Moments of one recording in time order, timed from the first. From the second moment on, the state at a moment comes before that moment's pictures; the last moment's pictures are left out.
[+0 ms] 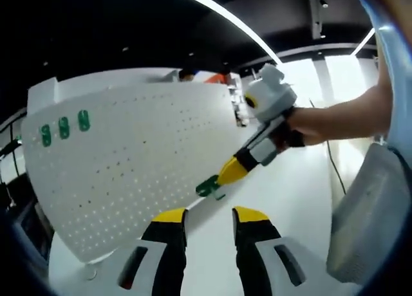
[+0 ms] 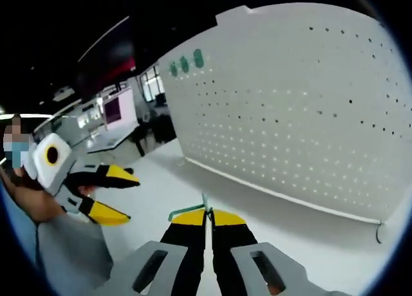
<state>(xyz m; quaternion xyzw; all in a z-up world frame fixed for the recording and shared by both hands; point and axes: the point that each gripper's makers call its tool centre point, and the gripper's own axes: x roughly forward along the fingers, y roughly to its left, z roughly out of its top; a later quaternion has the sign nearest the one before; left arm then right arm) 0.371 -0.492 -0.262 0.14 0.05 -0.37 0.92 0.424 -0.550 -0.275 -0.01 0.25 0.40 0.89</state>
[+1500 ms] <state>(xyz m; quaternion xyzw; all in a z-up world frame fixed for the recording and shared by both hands) 0.372 -0.493 -0.263 0.17 0.04 -0.38 0.91 0.388 -0.517 -0.272 0.04 0.30 0.44 0.84</state>
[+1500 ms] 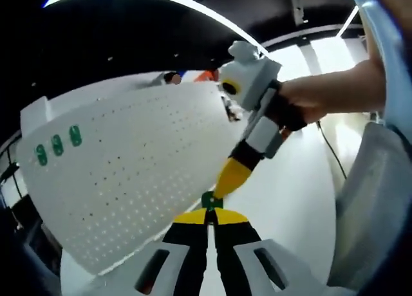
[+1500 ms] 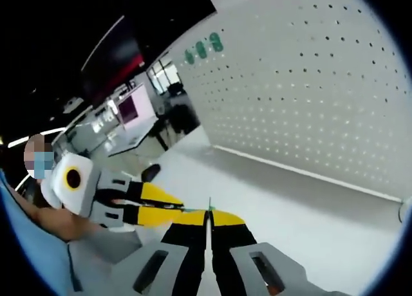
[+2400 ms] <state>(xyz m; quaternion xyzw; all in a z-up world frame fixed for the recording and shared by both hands) 0.378 -0.485 -0.253 0.06 0.04 -0.36 0.93 0.400 -0.505 -0.260 0.01 0.27 0.43 0.86</state>
